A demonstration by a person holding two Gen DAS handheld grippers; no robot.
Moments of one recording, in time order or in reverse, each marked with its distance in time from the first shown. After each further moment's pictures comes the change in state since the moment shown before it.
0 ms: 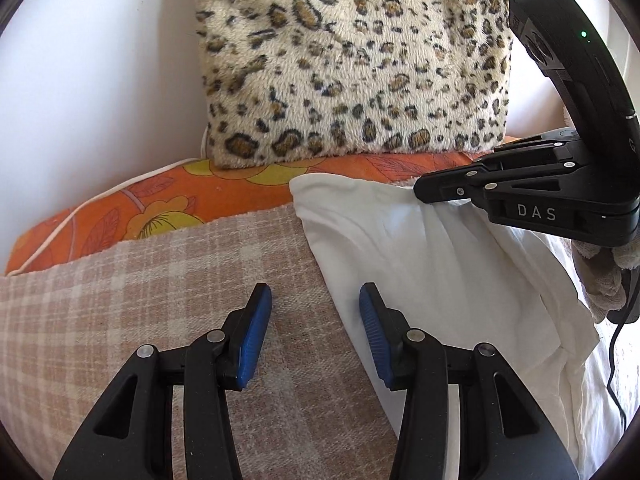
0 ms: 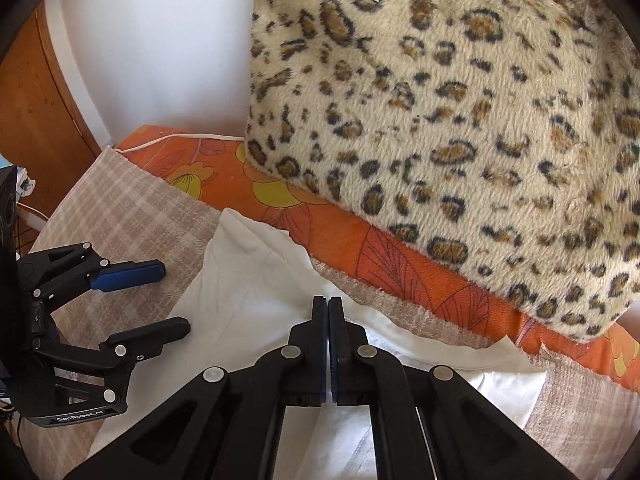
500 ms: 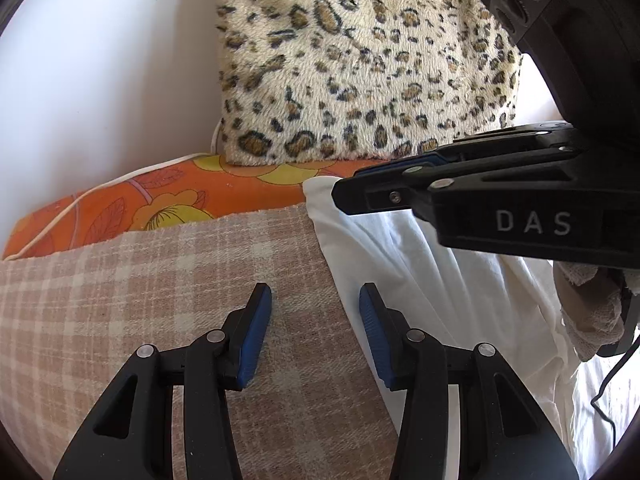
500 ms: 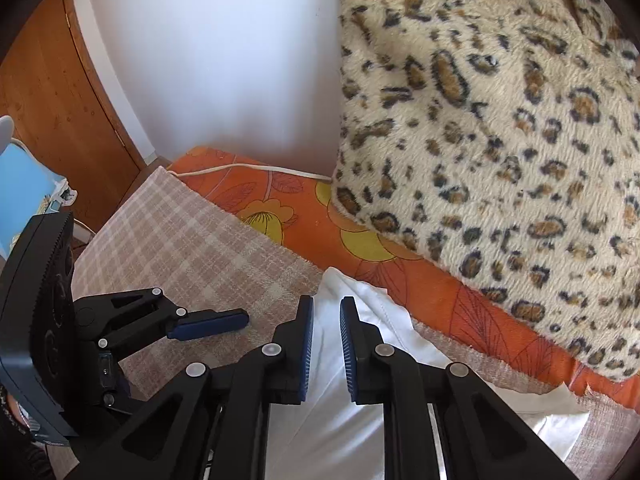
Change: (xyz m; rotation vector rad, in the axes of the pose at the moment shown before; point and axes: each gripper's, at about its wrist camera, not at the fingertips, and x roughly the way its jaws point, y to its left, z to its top) left arm 0.003 0.014 -0.010 -0.057 -0.007 -0.016; right arm 0.009 0.046 0.030 -0.022 -0.036 0.189
